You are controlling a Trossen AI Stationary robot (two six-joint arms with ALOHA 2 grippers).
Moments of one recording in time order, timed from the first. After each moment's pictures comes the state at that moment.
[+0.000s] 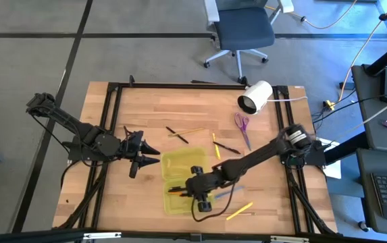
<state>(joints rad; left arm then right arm) -0.49 0.83 0.59 -0.08 -0.42 -0.55 0.41 2.03 1.40 -0.18 -0.02 0.28</state>
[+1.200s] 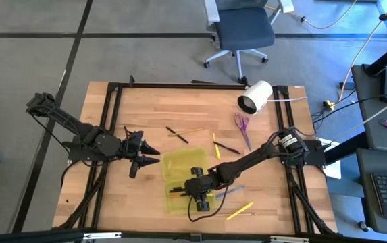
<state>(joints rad) -0.49 0.83 0.59 -0.08 -0.42 -0.56 0.40 2.13 1.40 -0.18 -0.02 0.29</state>
